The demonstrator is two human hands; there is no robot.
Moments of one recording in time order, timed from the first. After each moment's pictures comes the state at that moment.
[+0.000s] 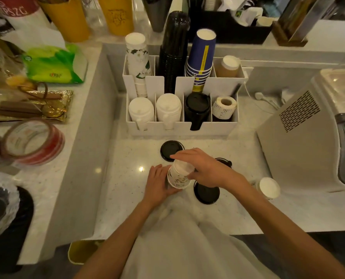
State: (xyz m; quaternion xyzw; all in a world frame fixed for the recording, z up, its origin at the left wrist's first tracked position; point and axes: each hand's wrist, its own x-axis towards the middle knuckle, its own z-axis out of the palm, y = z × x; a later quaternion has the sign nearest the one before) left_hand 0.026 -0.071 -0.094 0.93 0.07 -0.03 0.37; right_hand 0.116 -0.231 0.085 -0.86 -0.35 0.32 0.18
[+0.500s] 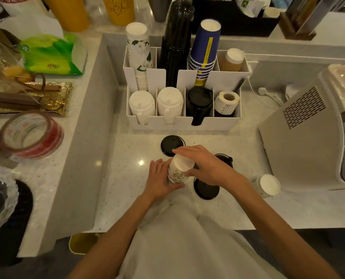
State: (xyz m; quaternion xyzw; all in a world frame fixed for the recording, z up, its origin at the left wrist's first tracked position) left_hand 0.026 -0.075 -0.100 0.93 0.08 -0.05 0.36; right_hand 0.114 -0.236 0.072 -0.87 -0.32 0.31 0.21
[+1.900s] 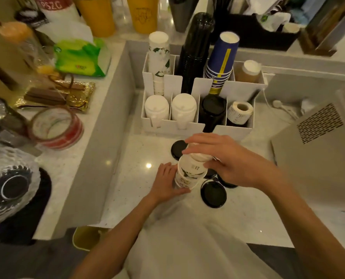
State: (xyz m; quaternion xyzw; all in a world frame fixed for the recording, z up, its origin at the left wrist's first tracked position) left_hand 0.027 -0.068 -0.097 0.93 0.05 -0.04 0.36; right_hand 0.119 -0.240 0.174 -0.83 -0.49 0.22 0.17
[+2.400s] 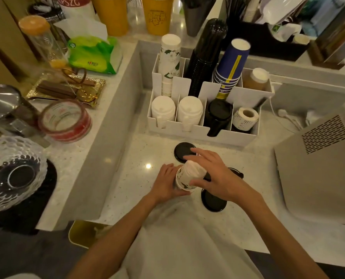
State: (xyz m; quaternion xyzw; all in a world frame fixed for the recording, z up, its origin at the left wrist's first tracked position) left_hand 0.024 -0.066 -0.100 0.92 0.07 -0.05 0.39; right_hand 0.108 -0.239 0.077 -0.84 -0.40 0.26 0.25
